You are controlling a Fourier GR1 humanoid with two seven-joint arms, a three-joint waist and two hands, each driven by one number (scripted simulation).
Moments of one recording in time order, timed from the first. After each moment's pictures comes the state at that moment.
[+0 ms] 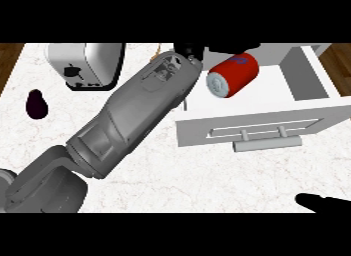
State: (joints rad) left arm -1.43 0.00 -0.59 -0.41 0.69 0.80 -0.12; right arm 0.05 -0.20 -0.16 -2.20 0.29 0.20 0.02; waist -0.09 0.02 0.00
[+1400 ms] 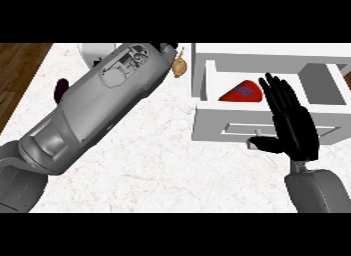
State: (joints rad) left arm -1.36 0.18 -0.62 -0.69 0.61 0.82 0.09; right arm -0.23 -0.17 0.06 -1.48 1.06 -0.23 -0.06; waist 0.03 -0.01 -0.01
